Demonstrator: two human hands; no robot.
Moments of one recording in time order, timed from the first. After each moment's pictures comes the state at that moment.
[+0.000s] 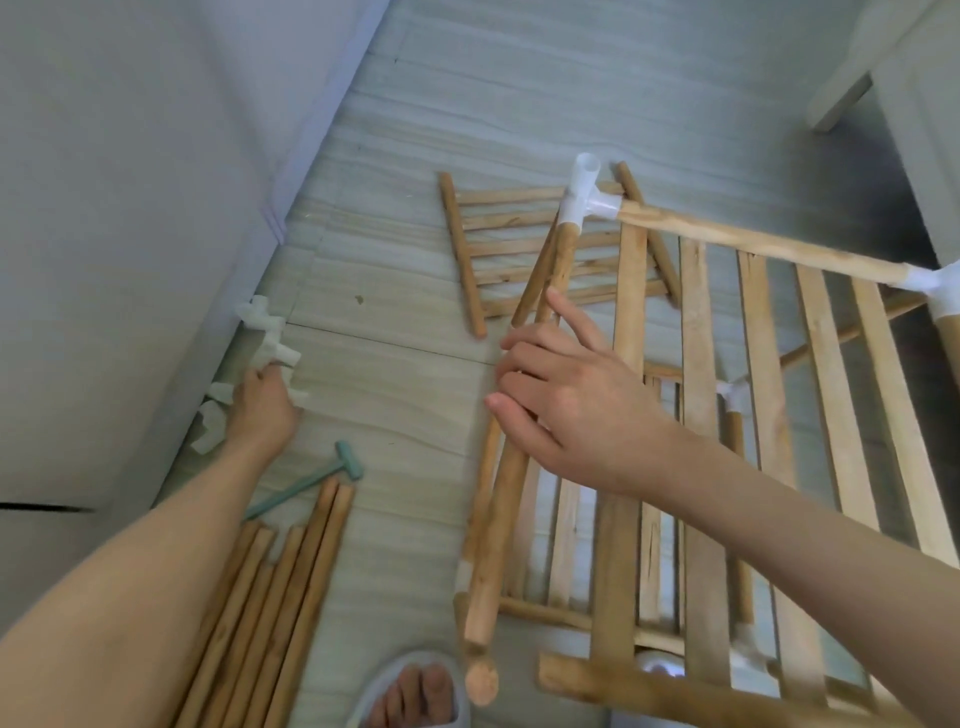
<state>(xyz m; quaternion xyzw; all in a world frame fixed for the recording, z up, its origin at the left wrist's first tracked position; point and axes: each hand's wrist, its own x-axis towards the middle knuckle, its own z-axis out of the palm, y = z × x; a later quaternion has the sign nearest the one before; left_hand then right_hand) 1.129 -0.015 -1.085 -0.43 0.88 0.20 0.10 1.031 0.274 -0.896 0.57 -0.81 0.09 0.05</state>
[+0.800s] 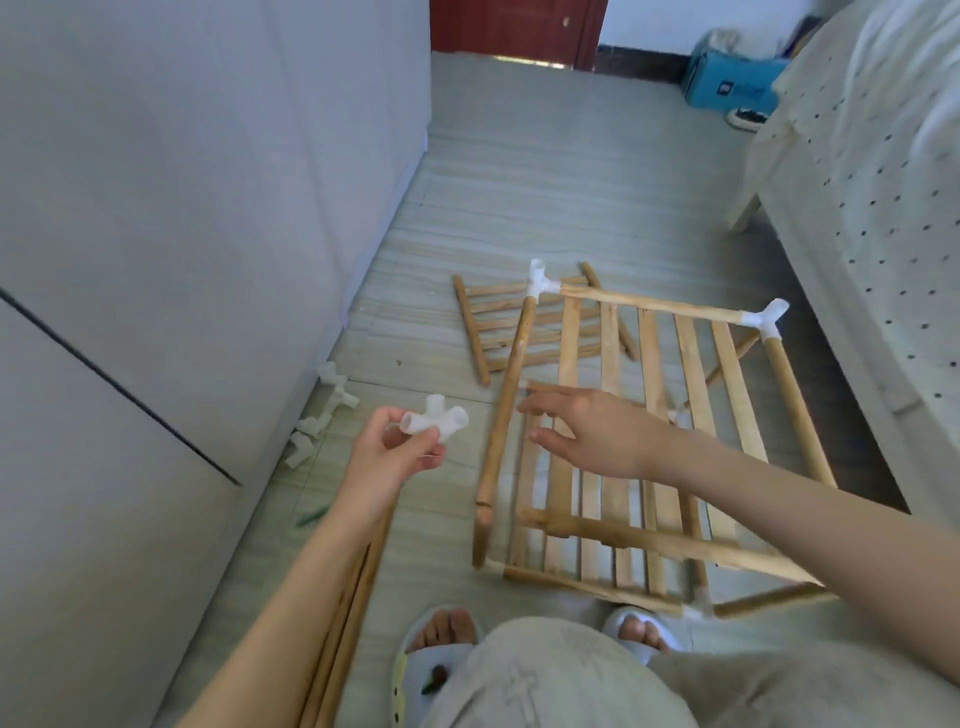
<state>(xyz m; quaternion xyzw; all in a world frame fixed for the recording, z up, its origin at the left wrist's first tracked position) 1.228 0.146 -0.864 -0.28 0.60 0.74 -0.11 1.103 0.329 -0.793 0.44 -0.87 0.08 -0.21</state>
